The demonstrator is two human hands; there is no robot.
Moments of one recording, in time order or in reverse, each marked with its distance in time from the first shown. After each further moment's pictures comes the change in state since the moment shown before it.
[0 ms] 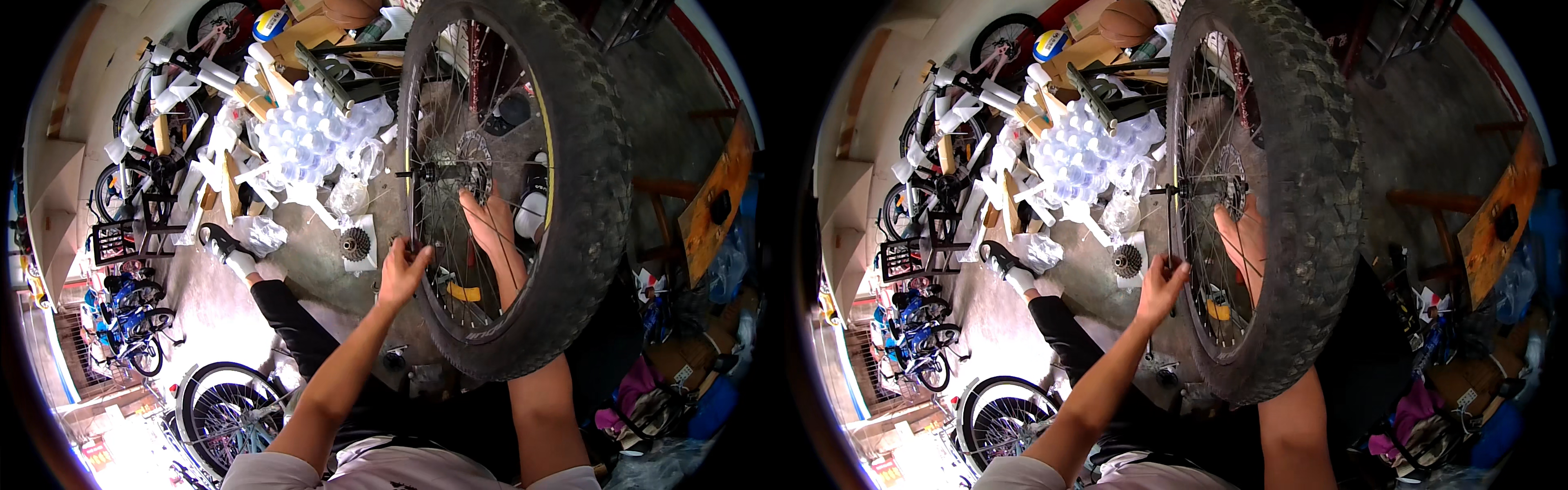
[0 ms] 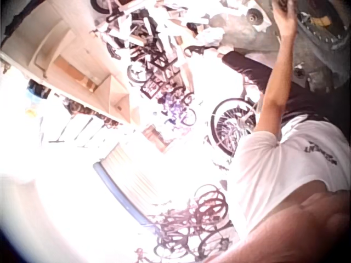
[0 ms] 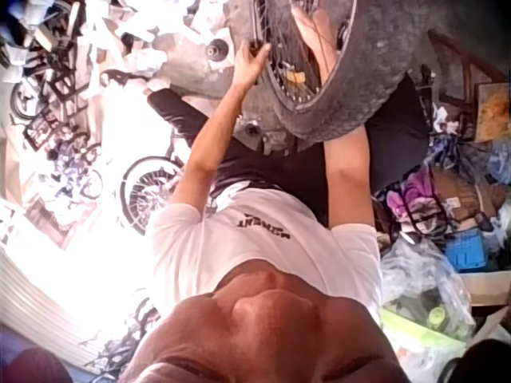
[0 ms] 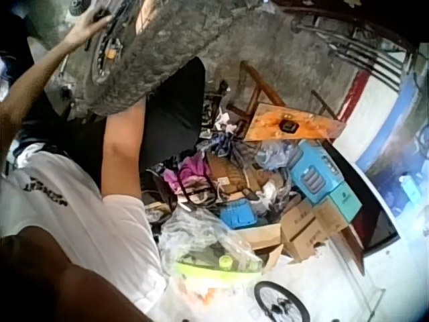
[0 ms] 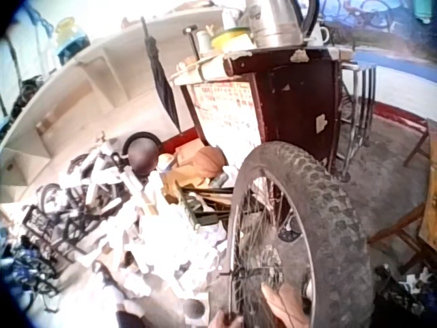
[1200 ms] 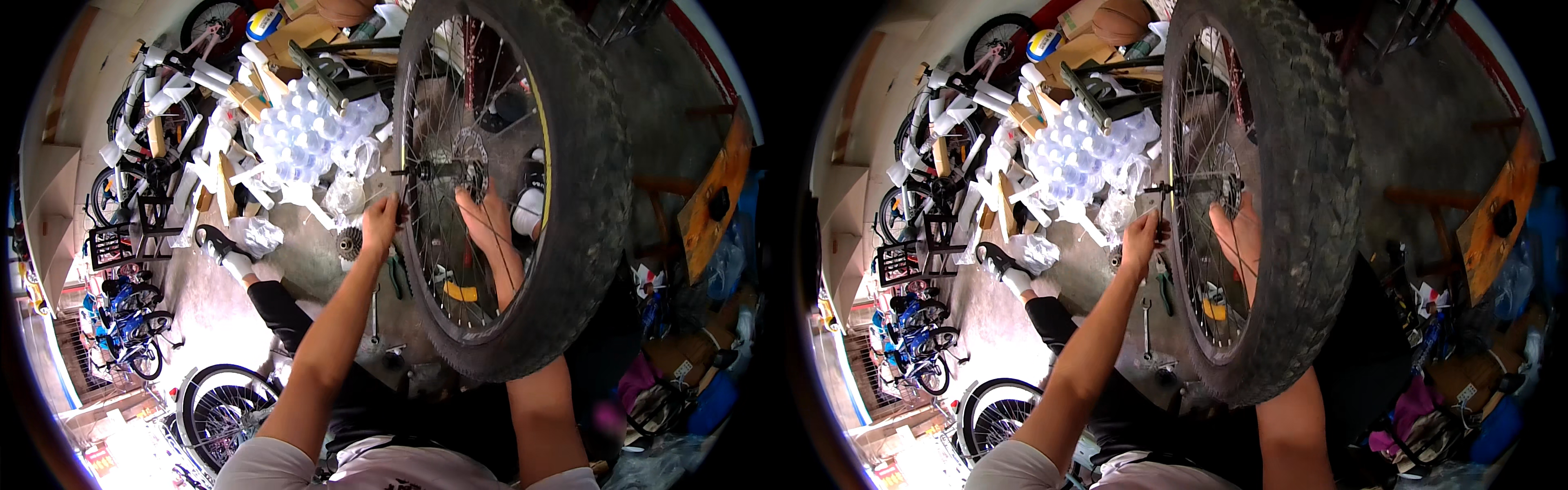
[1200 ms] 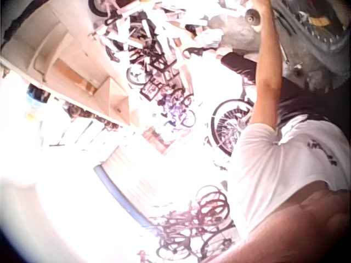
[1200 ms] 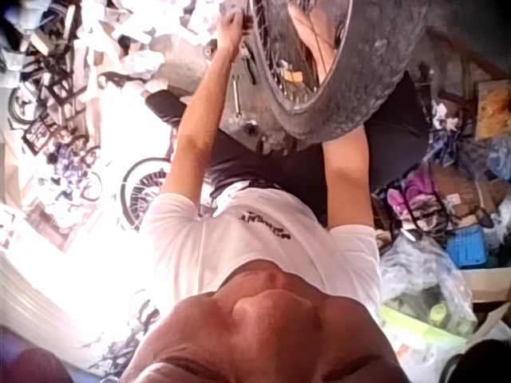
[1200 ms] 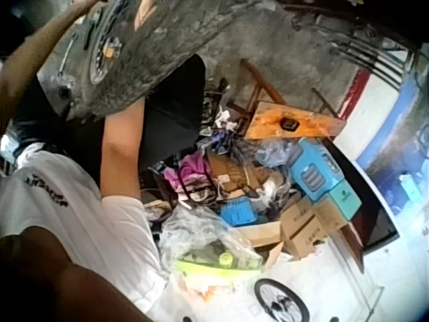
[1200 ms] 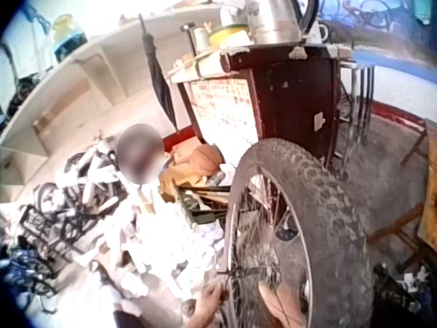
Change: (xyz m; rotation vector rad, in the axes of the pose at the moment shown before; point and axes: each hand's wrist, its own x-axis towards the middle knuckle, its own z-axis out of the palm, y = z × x) left_hand 0.100 -0.008 -0.013 -0.348 -0.003 -0.312; right_hand 0.007 0.028 0.000 -0.098 0.014 -0.098
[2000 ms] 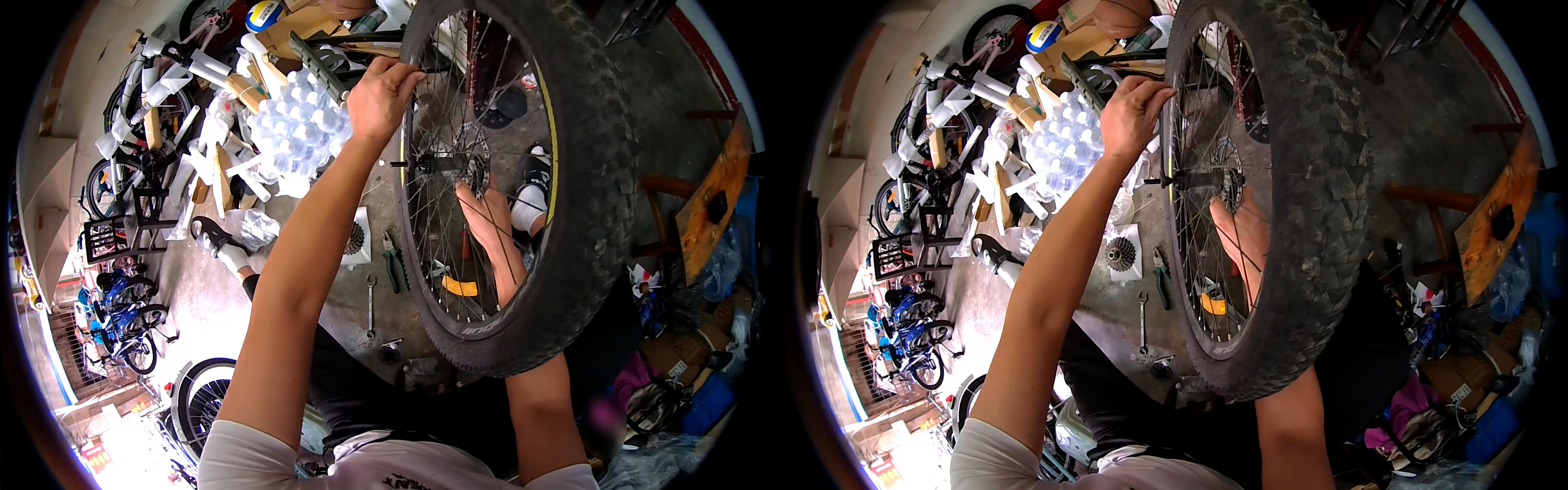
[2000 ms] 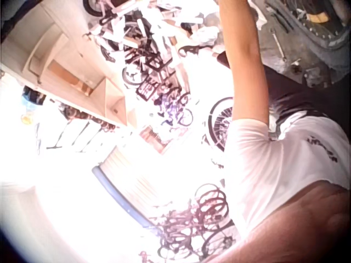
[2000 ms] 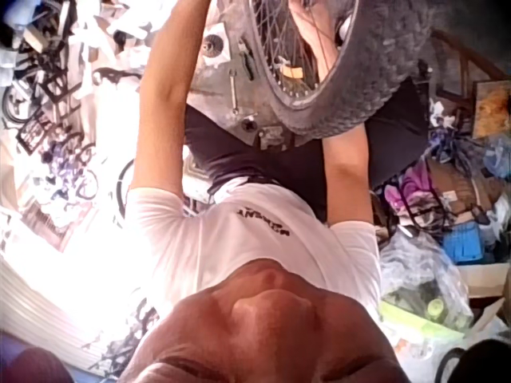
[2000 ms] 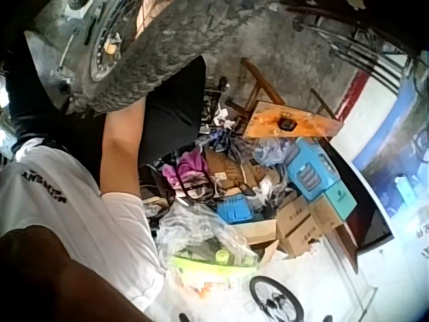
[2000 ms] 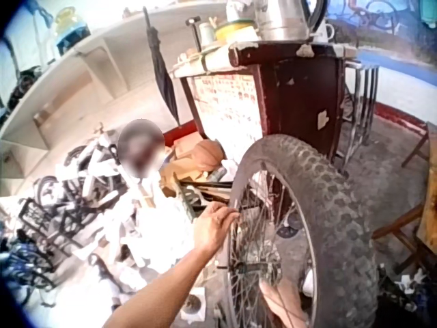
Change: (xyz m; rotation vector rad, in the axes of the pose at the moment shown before) left_hand 0.052 0.206 0.023 0.710 0.373 1.204; right_hand -0.006 -0.042 -0.004 0.248 -0.017 0.138
